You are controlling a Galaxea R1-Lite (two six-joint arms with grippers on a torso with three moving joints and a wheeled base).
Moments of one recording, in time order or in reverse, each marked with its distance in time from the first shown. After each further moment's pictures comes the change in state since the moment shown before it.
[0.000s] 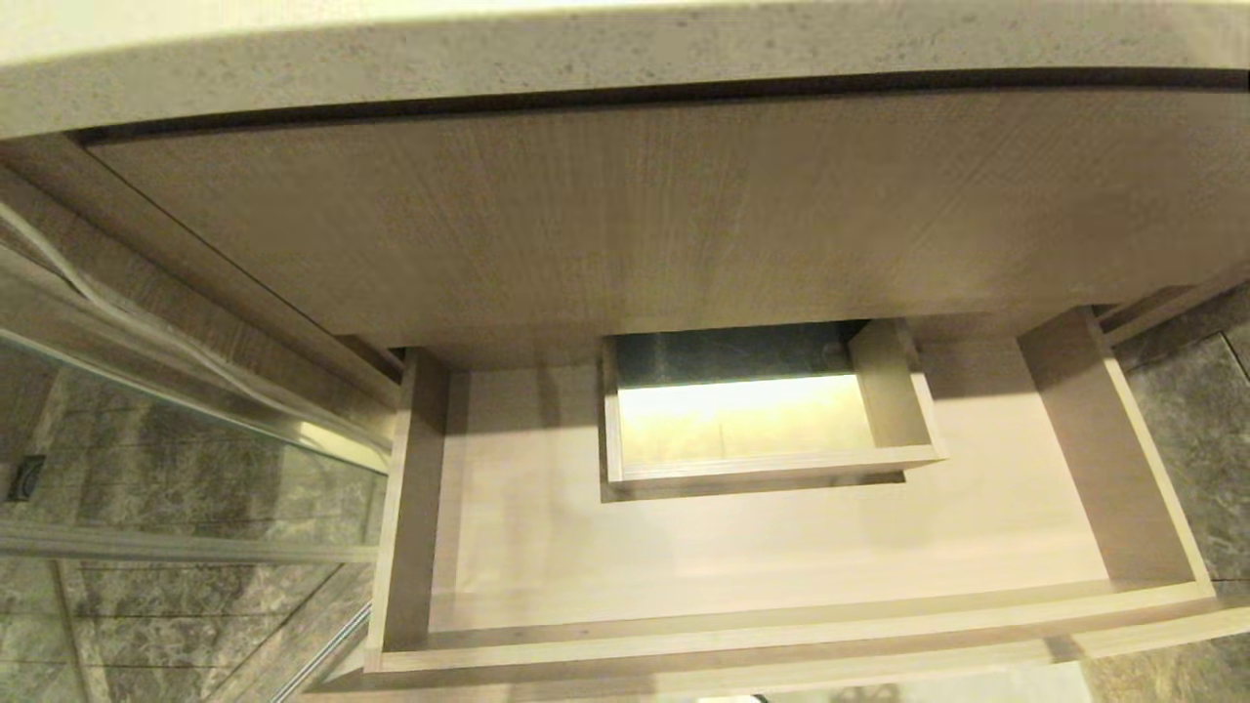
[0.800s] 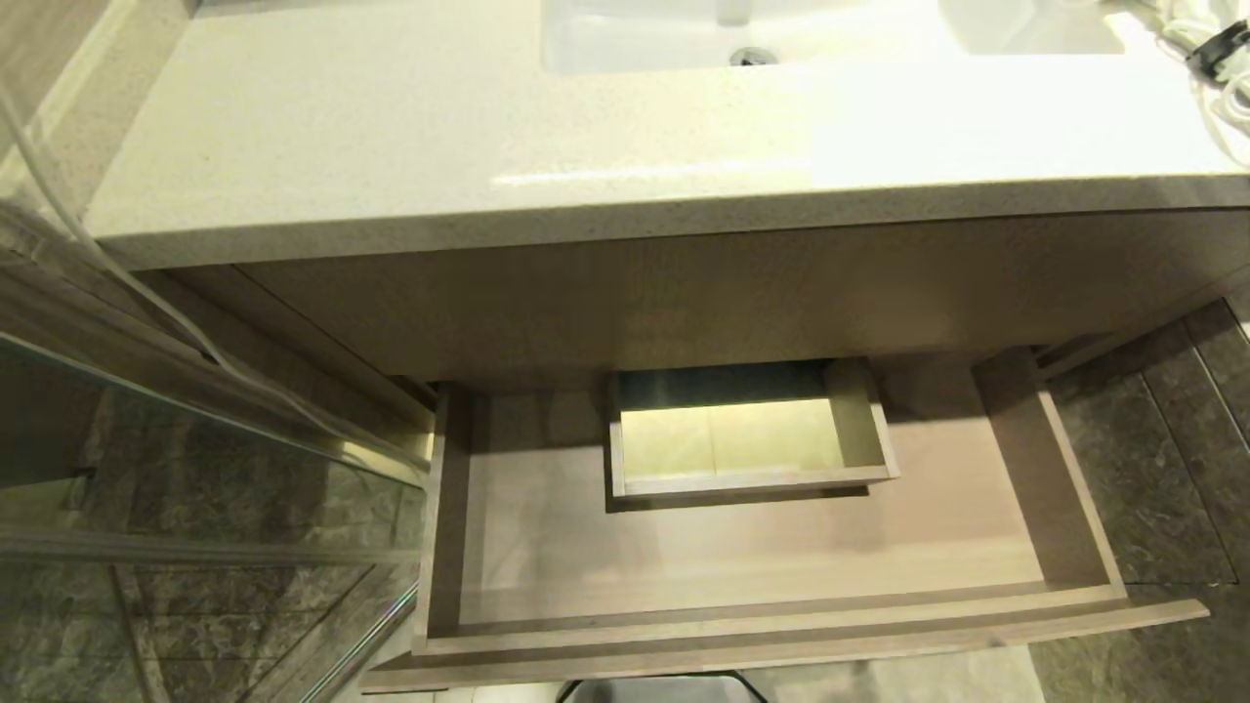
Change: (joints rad) left arm 0.000 0.000 0.000 0.001 0.000 0.000; right arm -0.018 -0.016 0.000 -0.002 0.000 0.000
